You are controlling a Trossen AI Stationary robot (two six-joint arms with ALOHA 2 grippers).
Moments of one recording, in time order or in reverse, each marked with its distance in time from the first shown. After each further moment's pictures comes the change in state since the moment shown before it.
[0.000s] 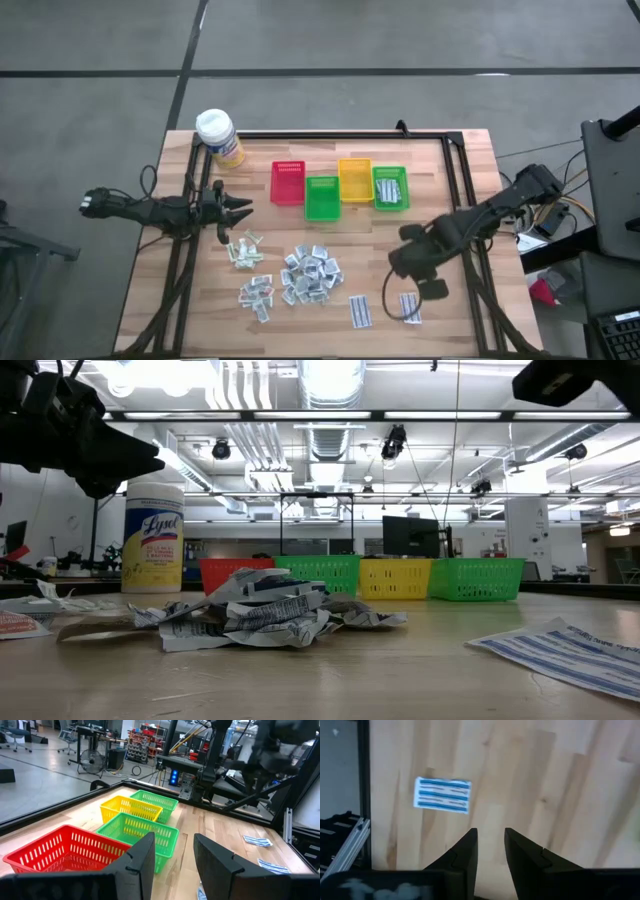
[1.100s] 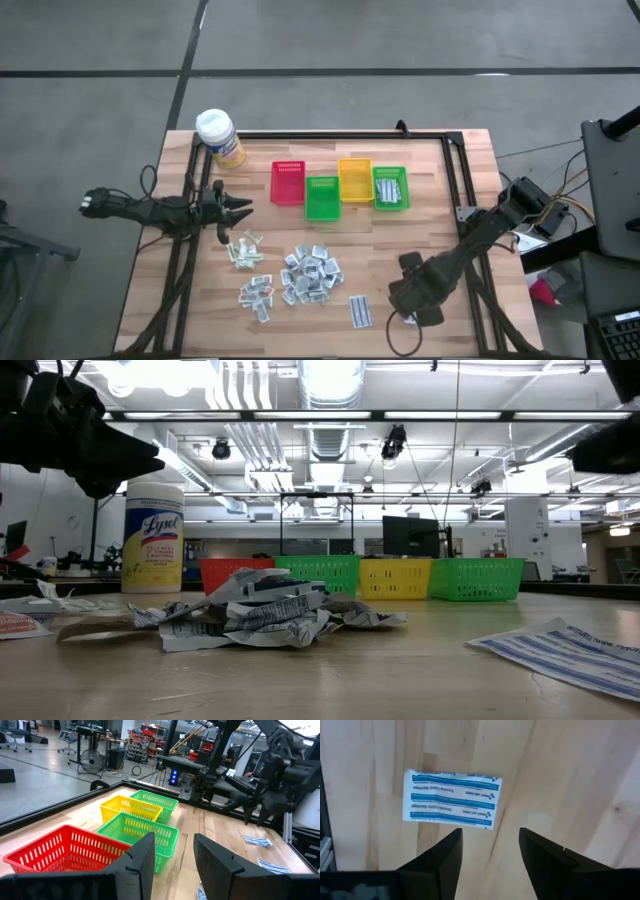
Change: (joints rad) left arm 0.000 0.000 0.000 0.000 0.000 0.000; right arm 0.184 0.170 -0.201 0.284 0.046 0.180
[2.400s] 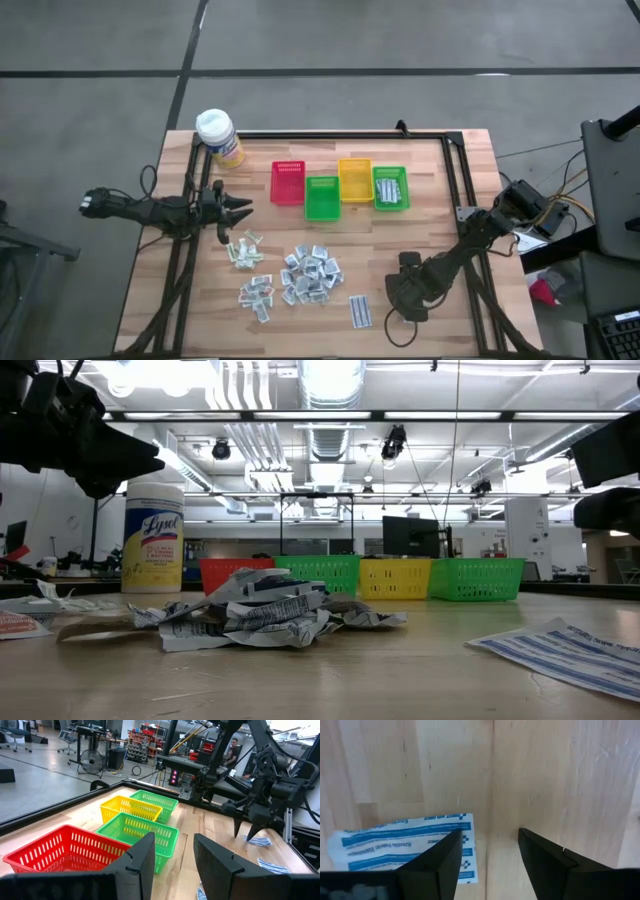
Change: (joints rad) left arm 0.000 0.000 0.000 0.000 0.000 0.000; right arm -0.002 0.066 -0.176 0.272 0.120 0.216
